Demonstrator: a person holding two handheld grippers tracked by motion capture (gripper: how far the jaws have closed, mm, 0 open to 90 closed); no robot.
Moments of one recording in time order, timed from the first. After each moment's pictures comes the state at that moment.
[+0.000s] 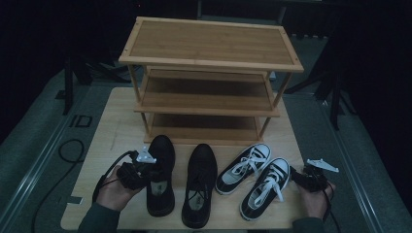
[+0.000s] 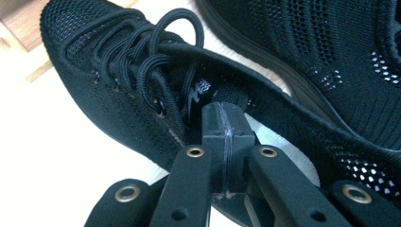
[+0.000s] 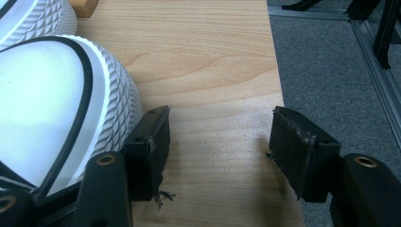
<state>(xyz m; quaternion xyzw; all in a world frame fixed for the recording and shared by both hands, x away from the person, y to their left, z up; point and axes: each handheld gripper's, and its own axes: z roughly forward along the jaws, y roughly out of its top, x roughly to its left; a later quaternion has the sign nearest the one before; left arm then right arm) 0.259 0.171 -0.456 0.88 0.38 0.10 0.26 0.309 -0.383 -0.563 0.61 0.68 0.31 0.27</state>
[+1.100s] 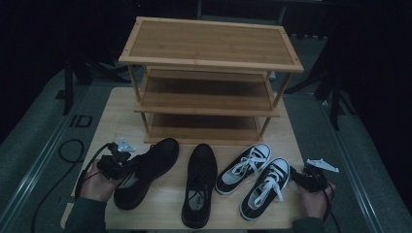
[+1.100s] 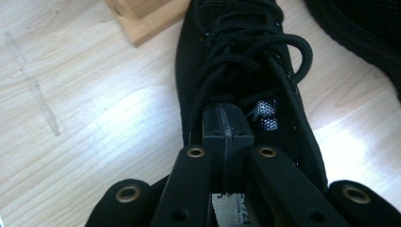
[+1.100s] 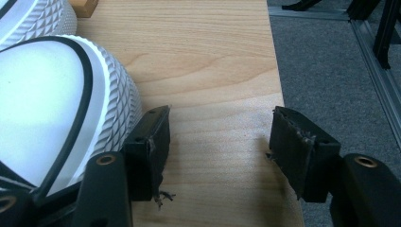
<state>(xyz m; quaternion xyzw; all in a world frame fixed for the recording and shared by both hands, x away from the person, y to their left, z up) 0.278 0.219 -0.457 0.85 0.45 0.17 0.22 0.309 -0.383 -0.563 0.61 0.68 0.31 0.27</state>
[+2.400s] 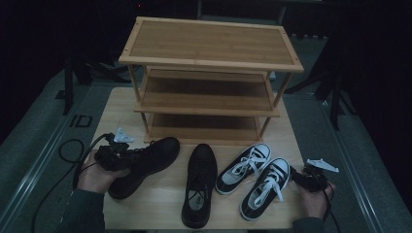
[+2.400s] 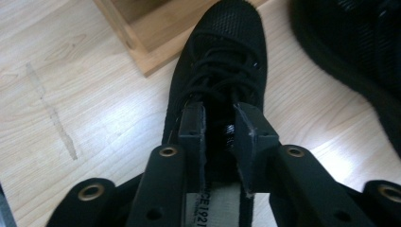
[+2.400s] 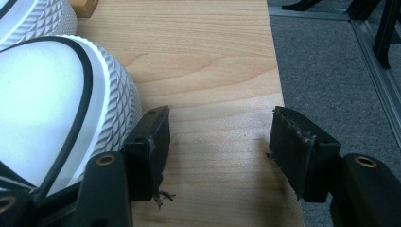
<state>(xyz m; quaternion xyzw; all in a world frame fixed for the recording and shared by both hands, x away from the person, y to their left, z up) 0.286 0.221 -0.430 0.84 0.44 0.16 0.26 0.309 -0.383 -0.563 0.61 0.68 0.31 0.27</state>
